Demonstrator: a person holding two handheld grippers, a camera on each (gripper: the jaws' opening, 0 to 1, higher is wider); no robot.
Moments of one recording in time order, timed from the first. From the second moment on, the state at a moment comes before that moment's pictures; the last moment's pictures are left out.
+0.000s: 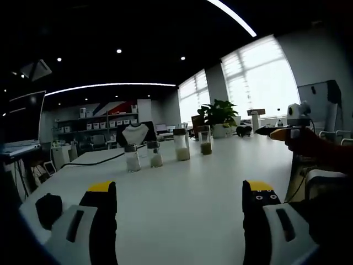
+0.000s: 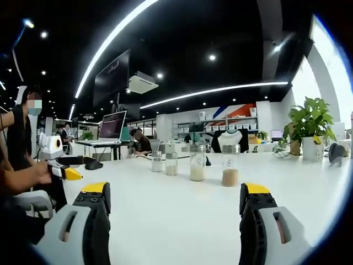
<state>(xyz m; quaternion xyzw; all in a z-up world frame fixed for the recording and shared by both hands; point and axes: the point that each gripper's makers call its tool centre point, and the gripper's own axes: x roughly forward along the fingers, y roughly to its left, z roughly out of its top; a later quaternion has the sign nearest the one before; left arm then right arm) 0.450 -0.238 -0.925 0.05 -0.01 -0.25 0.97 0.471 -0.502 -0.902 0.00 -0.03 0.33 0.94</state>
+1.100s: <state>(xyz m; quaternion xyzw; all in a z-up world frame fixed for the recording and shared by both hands) 0.464 -0.257 -0.914 0.07 -0.02 -0.24 0.97 0.468 -0.517 -0.905 0.00 -0.03 0.30 0.95</state>
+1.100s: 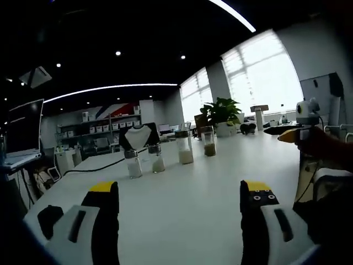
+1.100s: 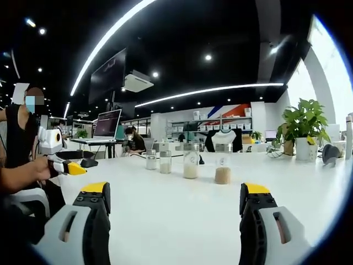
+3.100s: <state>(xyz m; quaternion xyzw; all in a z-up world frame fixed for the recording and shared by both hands) 0.694 -0.210 -0.893 -0.01 -0.03 -0.15 0.99 0.469 -0.504 -0.912 0.04 -0.02 0.32 0.95</state>
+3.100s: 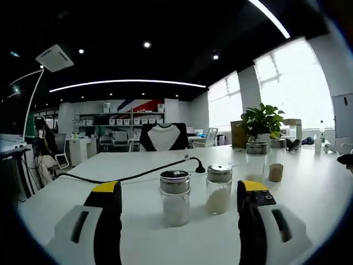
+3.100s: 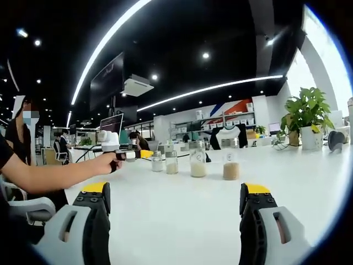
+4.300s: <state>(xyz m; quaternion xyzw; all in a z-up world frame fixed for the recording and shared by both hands) 0.733 -0.221 -0.926 0.05 0.00 -0.12 0.99 0.470 -0.489 -0.922 0.02 -0.02 0.33 0.94</state>
